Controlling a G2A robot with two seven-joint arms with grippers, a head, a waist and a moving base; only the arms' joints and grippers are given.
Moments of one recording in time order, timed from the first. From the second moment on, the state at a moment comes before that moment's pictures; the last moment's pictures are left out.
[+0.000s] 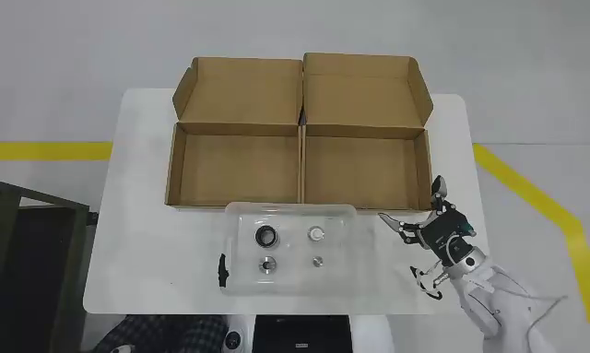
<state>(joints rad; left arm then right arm) -0.01 -0.37 -0.75 -1.25 2.03 -0.40 0.22 -1.80 -1.21 1.65 -2.04 -1.50 -0.49 -0.16</state>
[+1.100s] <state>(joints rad) -0.01 -0.37 -0.75 -1.25 2.03 -0.40 0.22 -1.52 -1.19 1.22 -2.08 -1.50 -0.84 0.40</state>
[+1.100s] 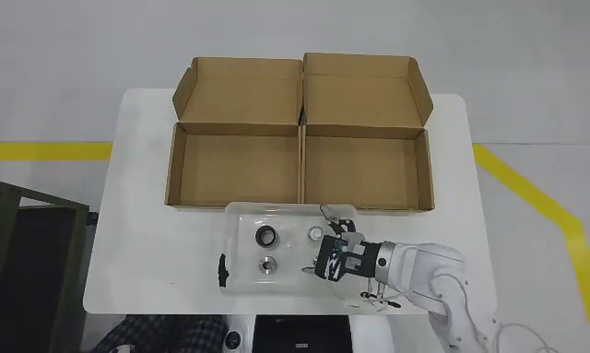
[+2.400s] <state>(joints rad) -0.01 -0.37 -0.75 -1.25 2.03 -0.40 0.22 -1.45 -1.17 1.15 -1.96 -1.41 -0.73 0.53</state>
